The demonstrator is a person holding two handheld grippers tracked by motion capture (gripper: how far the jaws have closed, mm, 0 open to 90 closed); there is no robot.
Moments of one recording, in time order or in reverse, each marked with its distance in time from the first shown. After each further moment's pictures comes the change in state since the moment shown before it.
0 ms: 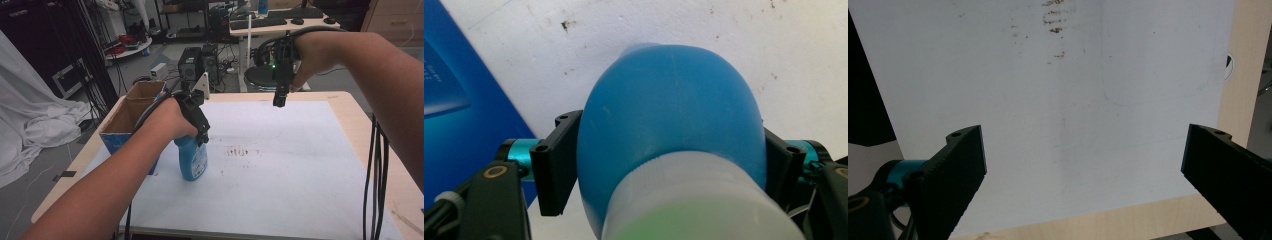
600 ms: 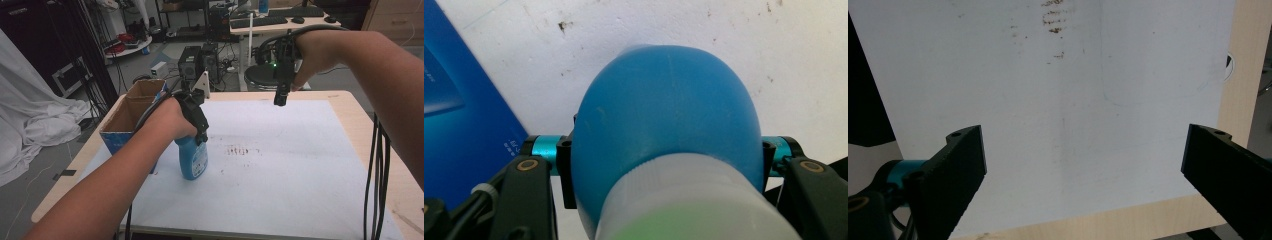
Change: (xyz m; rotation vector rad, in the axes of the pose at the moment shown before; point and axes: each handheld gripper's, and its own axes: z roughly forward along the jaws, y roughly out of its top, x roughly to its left) left arm 0.000 -0.001 0.001 -0.007 -0.009 -0.015; right arm -0.001 0.000 0.001 -0.003 0.001 0.003
